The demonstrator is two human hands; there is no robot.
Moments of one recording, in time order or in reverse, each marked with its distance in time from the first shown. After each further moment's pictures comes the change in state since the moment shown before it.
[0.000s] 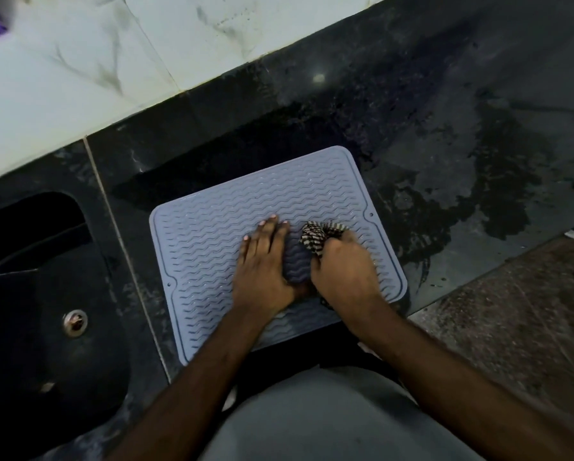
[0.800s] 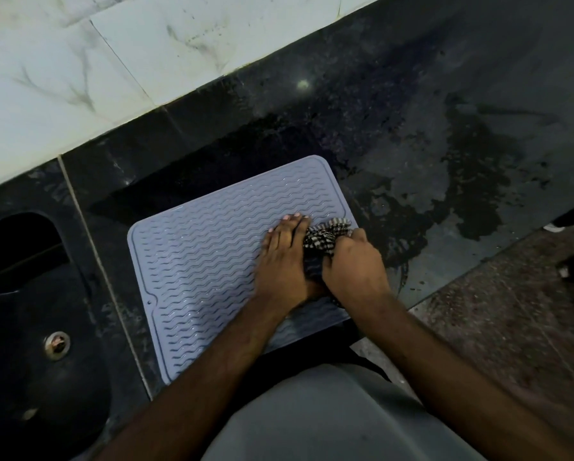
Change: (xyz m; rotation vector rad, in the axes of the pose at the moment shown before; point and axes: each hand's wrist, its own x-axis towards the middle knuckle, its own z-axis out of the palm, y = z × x) left_hand 0.039 0.056 0.018 -0.042 -0.018 0.126; right_hand 0.011 0.041 -0.018 -0.010 0.004 0.084
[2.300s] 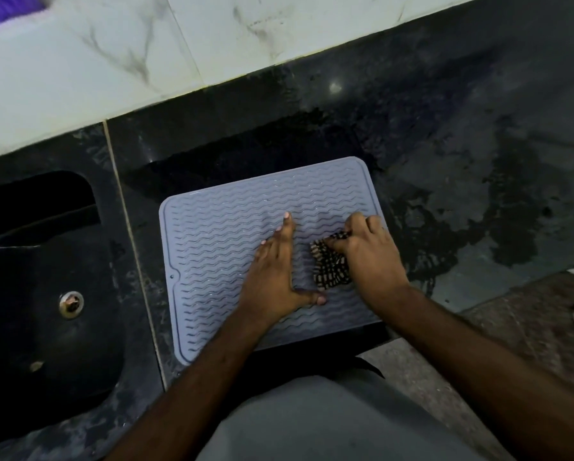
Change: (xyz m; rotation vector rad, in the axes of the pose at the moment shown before) left_hand -0.045 -0.040 -0.024 -0.289 -0.001 -0.121; right_hand 0.020 -0.008 0.003 -0.450 0.075 -0.456
